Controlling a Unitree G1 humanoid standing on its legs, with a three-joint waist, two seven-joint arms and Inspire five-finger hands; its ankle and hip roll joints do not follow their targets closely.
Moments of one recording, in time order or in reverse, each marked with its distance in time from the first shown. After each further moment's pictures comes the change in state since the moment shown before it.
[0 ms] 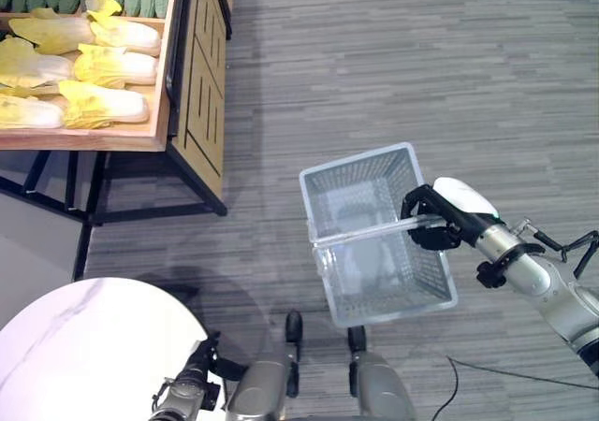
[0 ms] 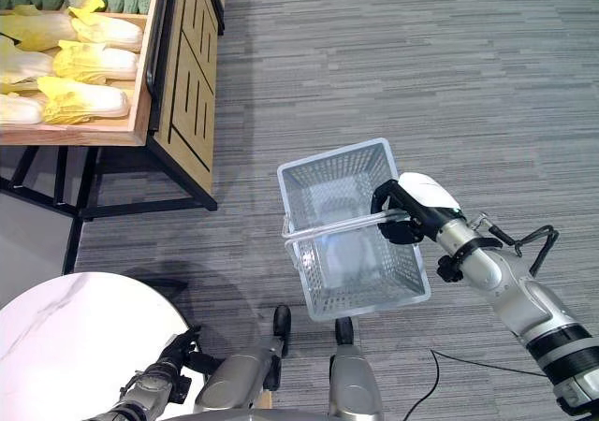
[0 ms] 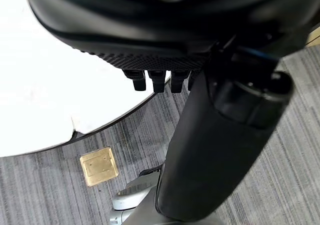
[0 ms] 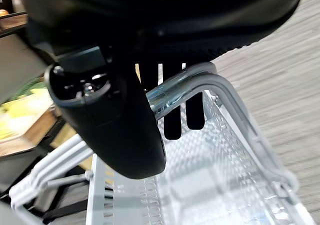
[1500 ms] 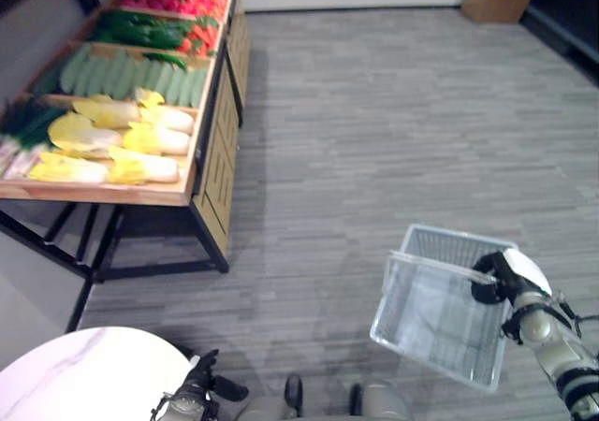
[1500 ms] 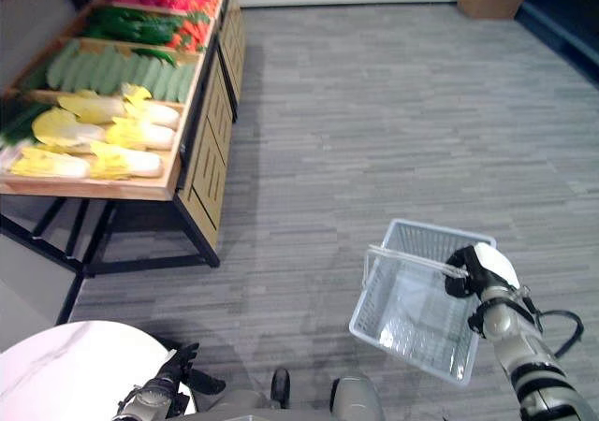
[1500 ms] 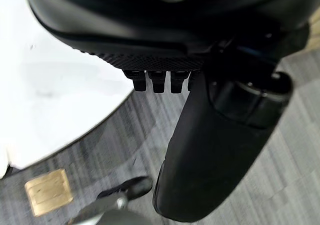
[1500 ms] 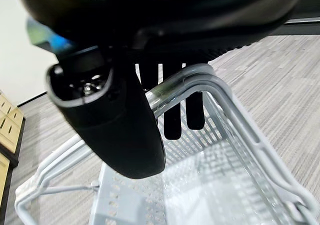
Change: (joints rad) left arm 0.057 0.018 -0.043 -0.020 0.016 0.028 0.033; right arm 0.048 0.241 -0.094 0.544 -0.079 0.130 -0.172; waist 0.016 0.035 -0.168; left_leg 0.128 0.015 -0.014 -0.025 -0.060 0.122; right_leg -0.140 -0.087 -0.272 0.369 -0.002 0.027
